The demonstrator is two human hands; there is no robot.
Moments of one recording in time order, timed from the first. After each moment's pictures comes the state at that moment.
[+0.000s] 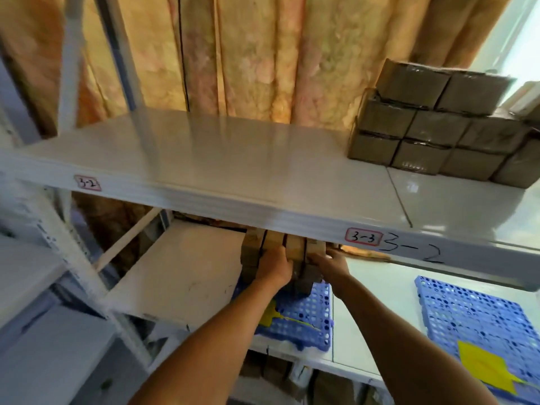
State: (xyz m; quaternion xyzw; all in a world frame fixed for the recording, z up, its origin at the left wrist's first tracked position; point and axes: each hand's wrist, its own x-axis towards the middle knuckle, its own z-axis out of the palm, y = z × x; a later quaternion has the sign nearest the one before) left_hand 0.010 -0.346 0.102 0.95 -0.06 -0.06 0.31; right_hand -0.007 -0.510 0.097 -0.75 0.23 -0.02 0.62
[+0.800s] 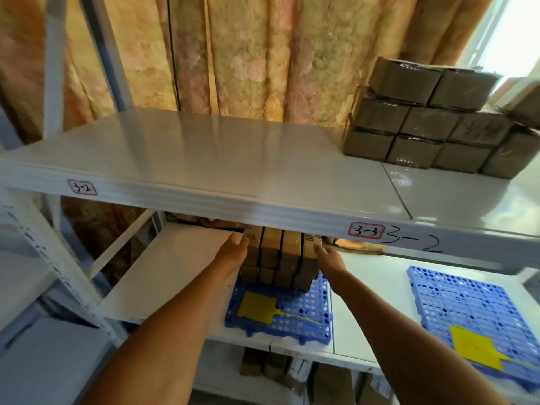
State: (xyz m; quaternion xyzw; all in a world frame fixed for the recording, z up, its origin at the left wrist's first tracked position) left_hand 0.052 -0.246 0.102 0.87 0.05 -0.15 0.47; right_hand -0.010 -0.502 0.100 -0.79 0.27 0.01 0.55
